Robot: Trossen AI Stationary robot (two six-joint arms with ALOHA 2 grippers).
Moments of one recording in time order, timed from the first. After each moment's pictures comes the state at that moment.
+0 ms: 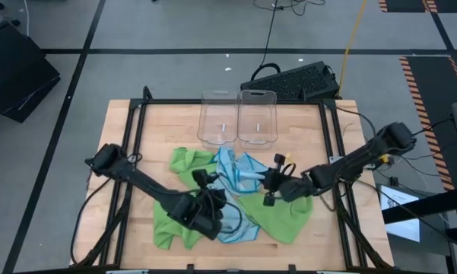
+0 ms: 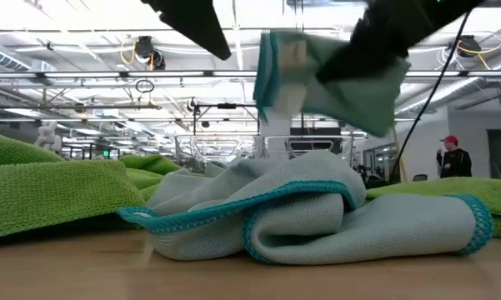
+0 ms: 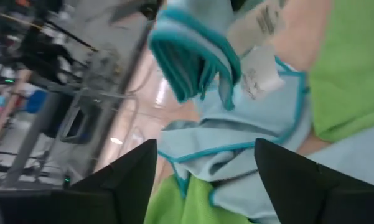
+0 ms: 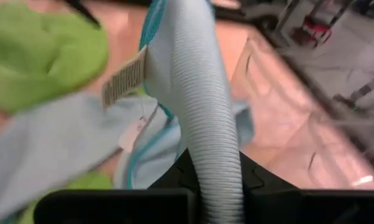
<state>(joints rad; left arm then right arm) -0.53 1.90 1.56 -0.98 -0.98 -0.53 0.42 1.36 0.73 0.00 0.71 0.17</state>
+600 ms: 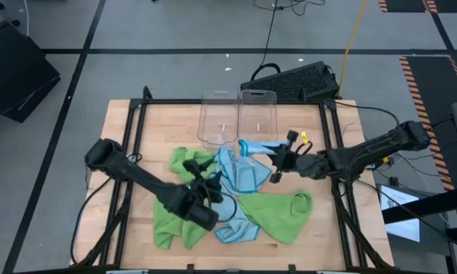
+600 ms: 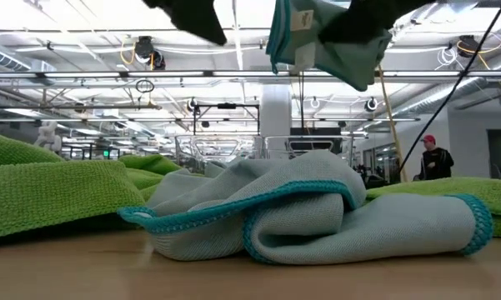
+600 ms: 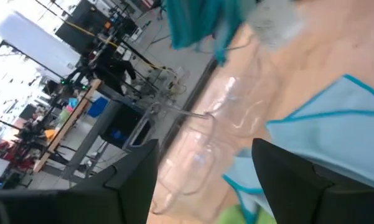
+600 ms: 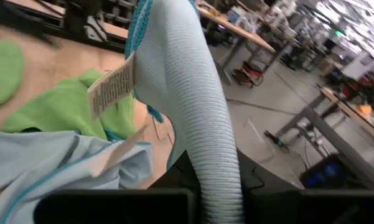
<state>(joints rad) -0.47 1.81 1.47 -0.94 -1.23 -0.54 0.27 1.11 0.73 0.01 0.77 -0.23</state>
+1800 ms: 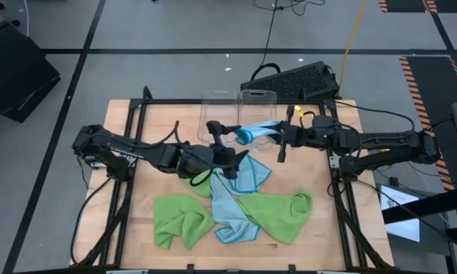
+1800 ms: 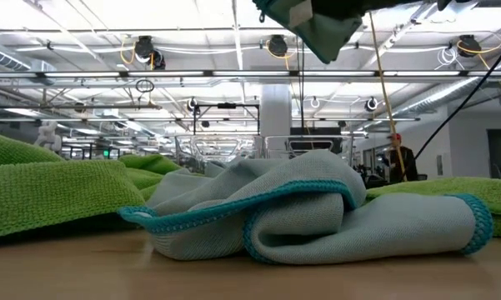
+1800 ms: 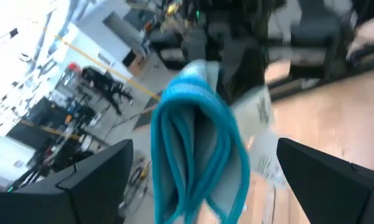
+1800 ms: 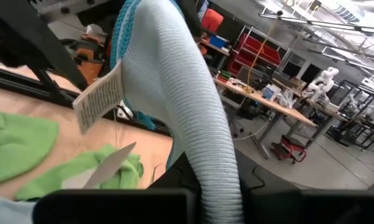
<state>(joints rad) -0.21 1.62 1.47 -0.08 -0.76 0.56 -0.11 0.99 0.73 0.23 0.10 -0.42</state>
